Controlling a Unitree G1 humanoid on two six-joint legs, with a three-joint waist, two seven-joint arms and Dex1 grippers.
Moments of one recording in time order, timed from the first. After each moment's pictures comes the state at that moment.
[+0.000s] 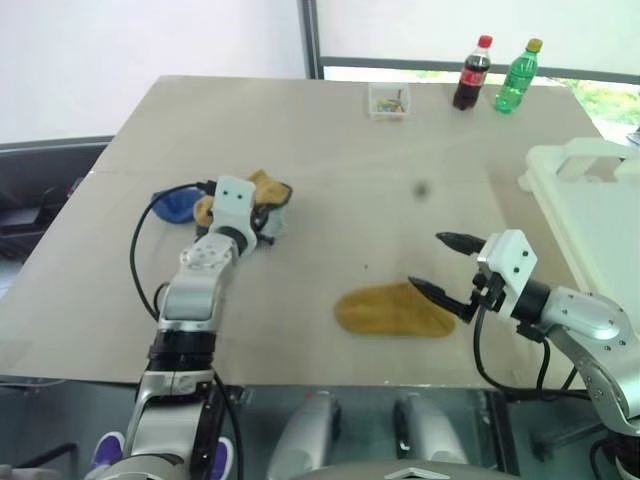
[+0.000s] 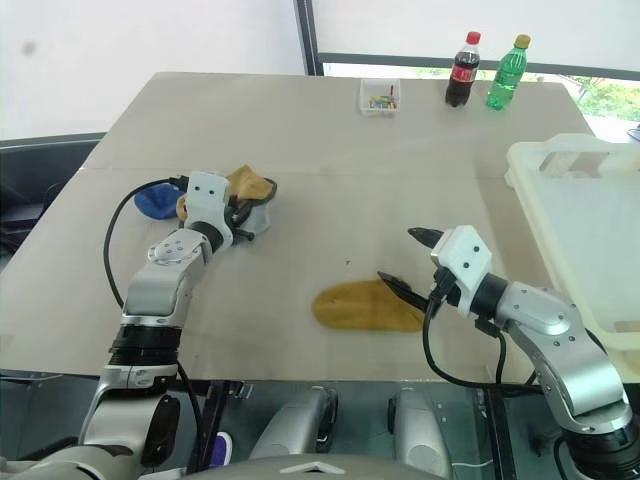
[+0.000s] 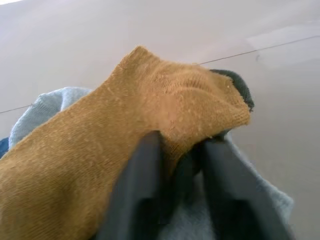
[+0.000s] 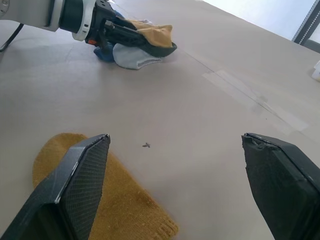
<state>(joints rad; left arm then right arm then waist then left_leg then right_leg) -0.48 0.40 0.09 0.09 -0.10 0.51 -0.24 -0.06 -0.62 -0.01 -0.63 0.40 0.48 0.67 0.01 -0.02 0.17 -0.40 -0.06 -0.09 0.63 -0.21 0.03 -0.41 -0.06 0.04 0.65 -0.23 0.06</state>
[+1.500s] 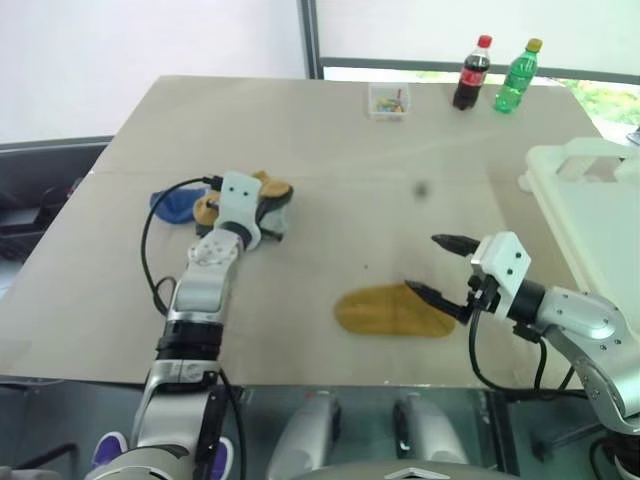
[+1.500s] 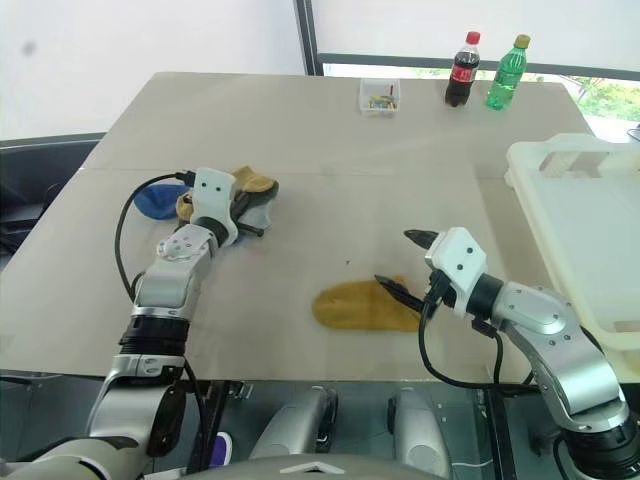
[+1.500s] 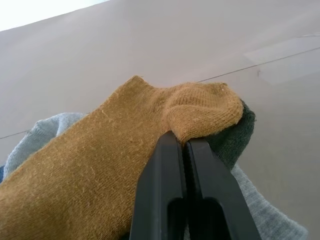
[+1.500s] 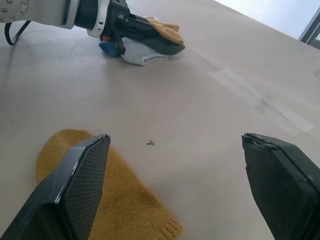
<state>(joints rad) -0.53 0.39 0.08 0.21 -0.05 0.36 -0.26 -0.07 -0.62 0.02 -0.63 0.38 0.48 0.67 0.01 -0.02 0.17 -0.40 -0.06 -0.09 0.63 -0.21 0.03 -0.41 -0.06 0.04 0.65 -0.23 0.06</state>
